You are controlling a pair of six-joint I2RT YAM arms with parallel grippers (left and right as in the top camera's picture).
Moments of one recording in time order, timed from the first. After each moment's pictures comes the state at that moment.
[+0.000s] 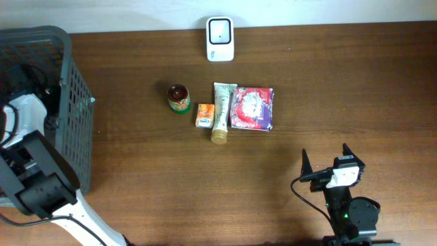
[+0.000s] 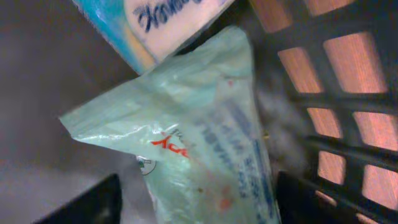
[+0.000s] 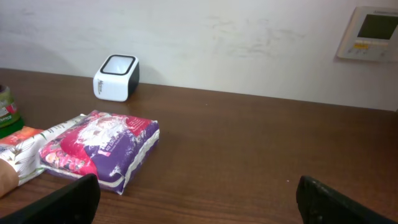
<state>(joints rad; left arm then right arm) 0.50 2.15 1.63 -0.64 0.15 -0.57 0.00 0.01 0.01 -0.07 -0.07 -0.08</state>
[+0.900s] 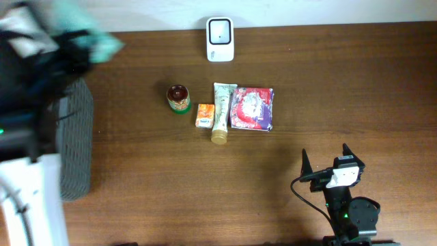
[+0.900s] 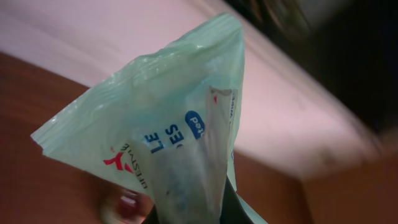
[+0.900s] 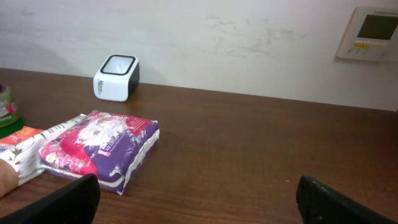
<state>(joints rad) 0.16 1.37 1.73 -0.74 0.43 -0.55 0.00 0.01 0.01 -0.07 -0.07 -0.08</state>
